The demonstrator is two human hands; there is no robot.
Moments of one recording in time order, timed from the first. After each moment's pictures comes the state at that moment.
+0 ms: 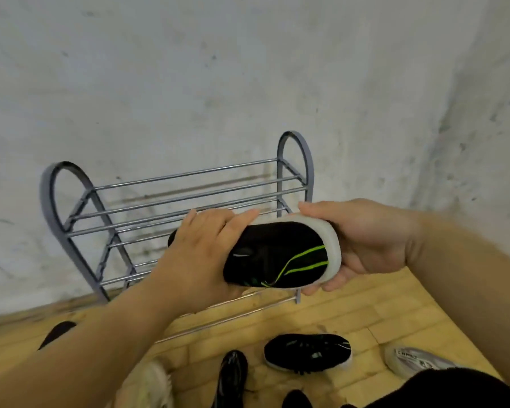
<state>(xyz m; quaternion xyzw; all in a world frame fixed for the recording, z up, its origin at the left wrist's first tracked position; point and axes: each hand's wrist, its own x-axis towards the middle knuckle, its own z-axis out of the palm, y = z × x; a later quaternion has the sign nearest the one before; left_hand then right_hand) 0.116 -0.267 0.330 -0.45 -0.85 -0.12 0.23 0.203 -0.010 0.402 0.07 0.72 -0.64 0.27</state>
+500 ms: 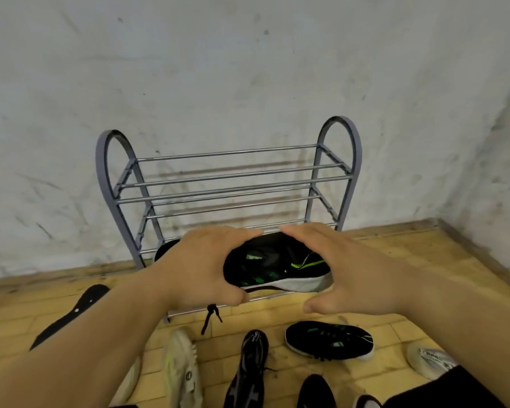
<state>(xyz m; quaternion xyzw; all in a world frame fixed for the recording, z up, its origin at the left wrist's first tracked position) 0.112 -0.348 0.319 -0.41 -0.90 -0.16 -0.02 0.199 -0.073 0.333 -0.19 0.96 -0.18 0.05</state>
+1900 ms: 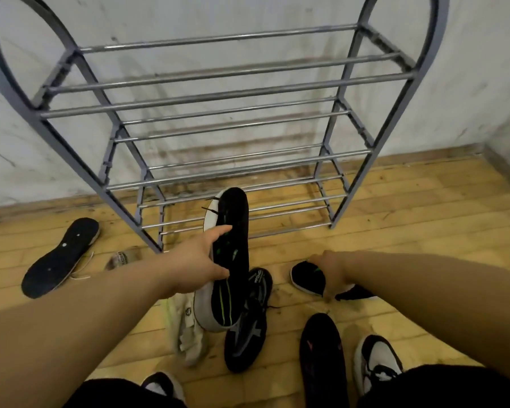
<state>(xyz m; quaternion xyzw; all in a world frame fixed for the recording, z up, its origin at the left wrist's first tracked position) 0.068 -0.348 0.164 -0.04 -0.84 -0.38 -0.39 0.083 -0.039 0.053 -0.02 0.89 0.04 0.46</state>
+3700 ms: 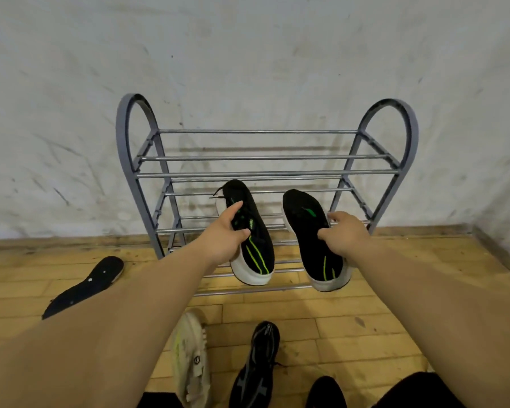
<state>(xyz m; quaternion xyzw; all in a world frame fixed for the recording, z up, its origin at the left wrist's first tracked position) 0.026 -0.345 0.234 -0.02 -0.80 -0.58 -0.17 0.038 -0.077 0.235 0.21 0.90 -0.38 0.04</state>
